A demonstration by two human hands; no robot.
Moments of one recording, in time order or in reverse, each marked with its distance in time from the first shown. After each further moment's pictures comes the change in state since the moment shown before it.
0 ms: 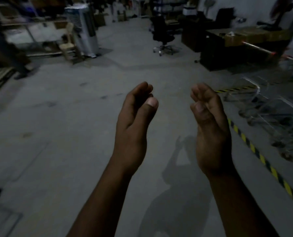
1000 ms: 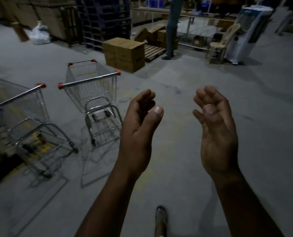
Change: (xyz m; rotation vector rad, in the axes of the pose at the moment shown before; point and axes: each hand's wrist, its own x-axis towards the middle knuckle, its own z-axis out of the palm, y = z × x) left_hand -0.113 0.109 -0.602 0.316 0.797 0.129; right_hand -0.121 0.057 0.643 0.393 -0.721 0.159
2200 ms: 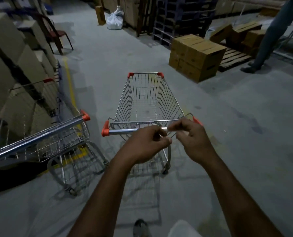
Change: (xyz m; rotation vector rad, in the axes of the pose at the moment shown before) left_hand 0.536 -0.242 -0.359 0.787 -0.089 -0.502; right_hand 0.490 0.411 0.396 -0.414 -0.733 0.094
